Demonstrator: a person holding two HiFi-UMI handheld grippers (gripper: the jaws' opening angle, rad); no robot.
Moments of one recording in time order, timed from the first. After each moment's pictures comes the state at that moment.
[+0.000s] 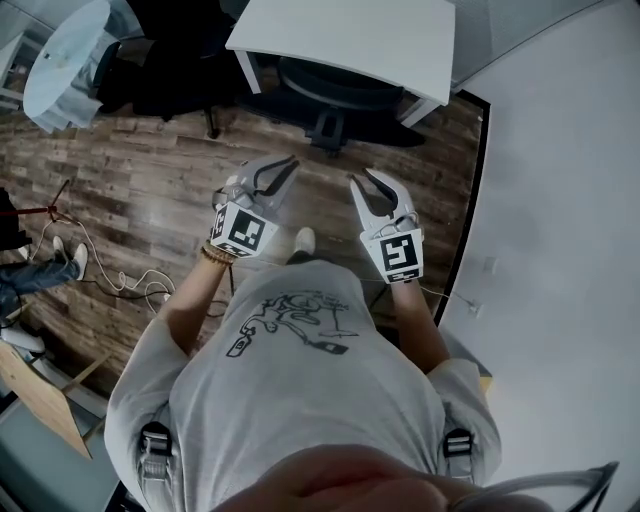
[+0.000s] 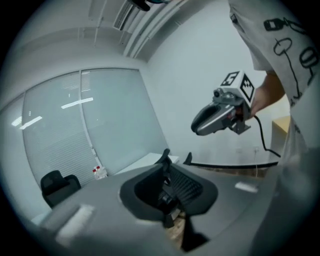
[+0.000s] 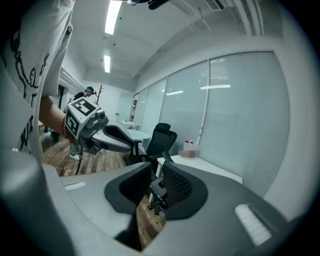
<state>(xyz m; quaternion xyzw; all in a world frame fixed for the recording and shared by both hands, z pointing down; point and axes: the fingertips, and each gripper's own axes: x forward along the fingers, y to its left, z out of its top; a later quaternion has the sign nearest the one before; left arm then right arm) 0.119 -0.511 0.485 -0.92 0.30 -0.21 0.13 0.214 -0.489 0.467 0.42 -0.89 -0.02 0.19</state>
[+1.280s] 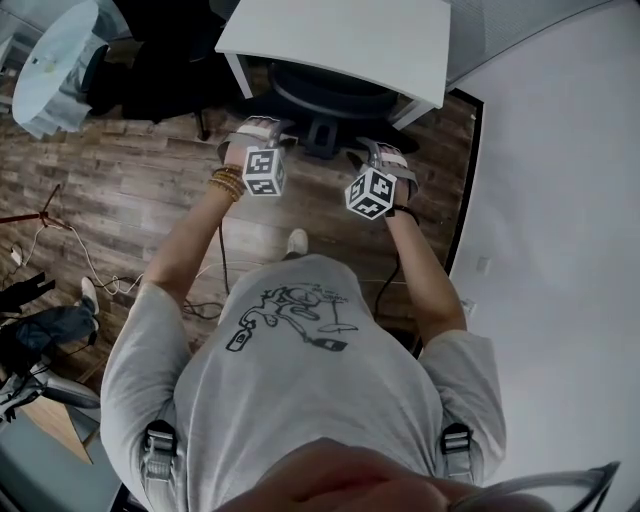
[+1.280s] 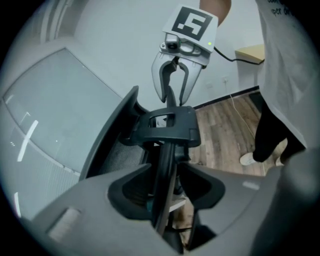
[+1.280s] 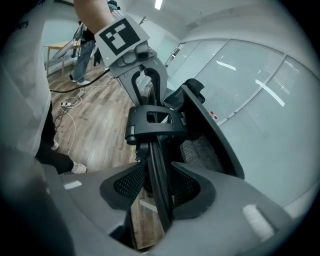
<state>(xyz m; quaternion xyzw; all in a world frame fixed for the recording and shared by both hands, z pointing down) 0.133 -0.636 0.662 -0.81 0.14 -0.50 0.29 0.245 -0.608 0.653 0.30 -0.79 -0.15 0.52</state>
